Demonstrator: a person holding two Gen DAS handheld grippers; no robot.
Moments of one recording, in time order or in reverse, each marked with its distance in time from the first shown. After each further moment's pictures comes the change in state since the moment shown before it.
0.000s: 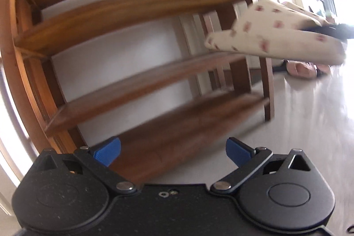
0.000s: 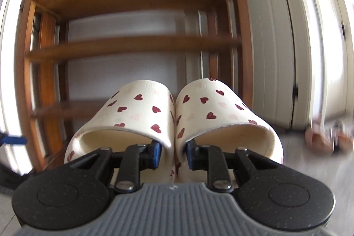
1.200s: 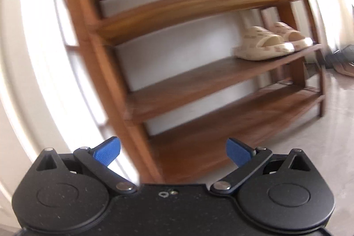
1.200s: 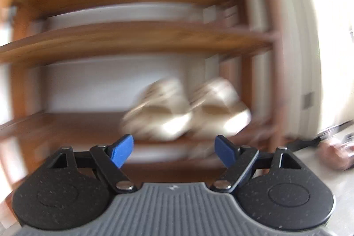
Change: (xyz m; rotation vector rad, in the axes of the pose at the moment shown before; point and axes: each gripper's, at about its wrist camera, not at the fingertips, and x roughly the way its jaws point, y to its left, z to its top) left arm -0.049 0.100 -0.009 -0.005 0.088 0.327; right arm 0.084 0.052 -0.028 0.020 0.144 0.233
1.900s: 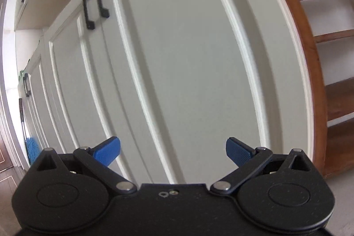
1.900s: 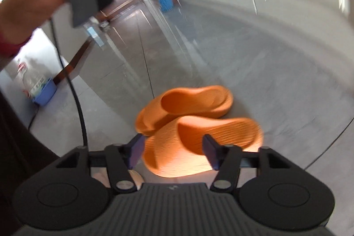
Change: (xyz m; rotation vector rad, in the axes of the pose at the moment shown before) left arm -0.099 0.228 -0.049 -0.171 0.010 0.522; right arm -0.047 0.400 -0.077 -0.236 0.802 1.196
